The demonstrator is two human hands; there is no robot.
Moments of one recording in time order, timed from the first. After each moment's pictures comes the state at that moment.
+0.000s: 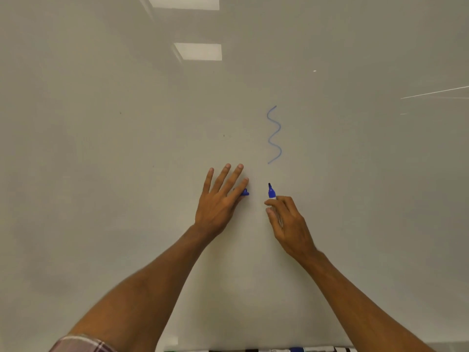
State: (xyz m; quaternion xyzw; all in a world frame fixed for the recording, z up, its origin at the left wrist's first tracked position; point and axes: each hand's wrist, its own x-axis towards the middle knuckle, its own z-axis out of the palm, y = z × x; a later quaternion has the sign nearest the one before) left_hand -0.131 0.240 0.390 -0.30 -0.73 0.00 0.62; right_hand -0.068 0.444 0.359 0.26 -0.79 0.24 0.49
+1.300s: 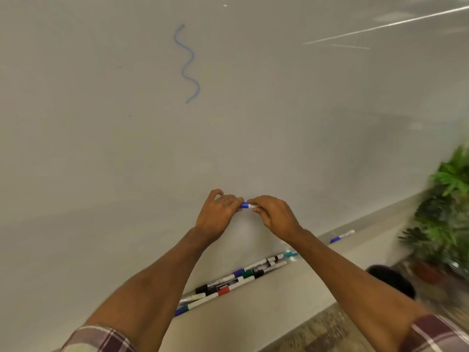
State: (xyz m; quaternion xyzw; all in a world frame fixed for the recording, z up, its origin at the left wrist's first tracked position) left_hand -0.097 0.373 0.249 -0.49 -0.74 -0.09 0.44; right_hand -0.003 0.549 0.253 0.11 -0.91 0.20 0.36
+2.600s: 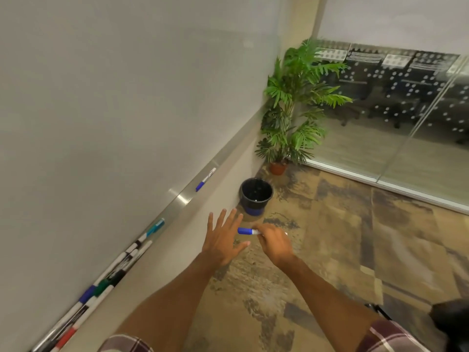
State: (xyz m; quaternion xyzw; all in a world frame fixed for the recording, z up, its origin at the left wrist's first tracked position) left_hand 0.082 0.669 0.030 -0.69 -0.72 -0.07 -0.03; right_hand 0.255 0.739 0.049 -0.41 -0.88 0.18 0.17
